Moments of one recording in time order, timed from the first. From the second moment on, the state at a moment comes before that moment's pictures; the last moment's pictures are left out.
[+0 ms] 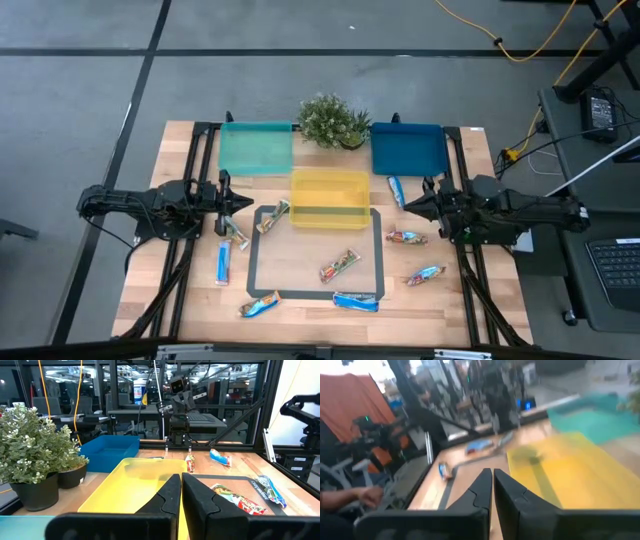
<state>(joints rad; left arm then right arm) -0.04 0.02 0.01 0.05 -0.14 -0.02 -0.04 0.18 0.21 -0.09 -0.16 0.34</state>
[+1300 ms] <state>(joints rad) -0.04 0.02 0.01 0.05 -0.14 -0.02 0.34 1.33 0.97 -1.02 0.16 0.52</state>
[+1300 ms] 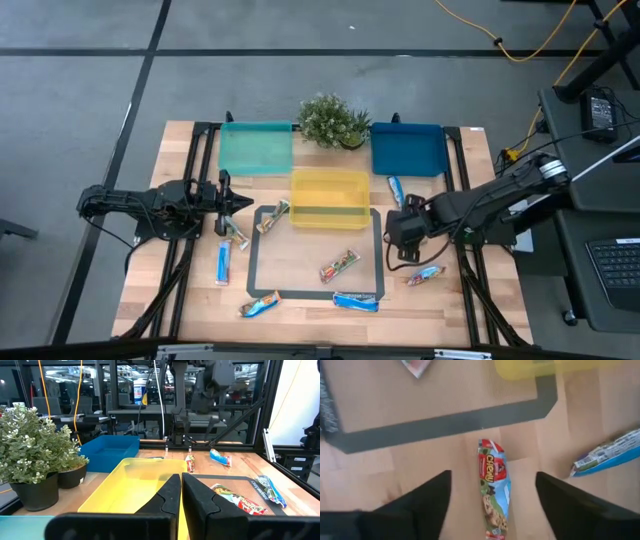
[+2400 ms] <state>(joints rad) -0.04 0.02 0.01 0.05 -0.14 -0.02 0.23 1.42 0.77 -0.75 -0.05 0.42</state>
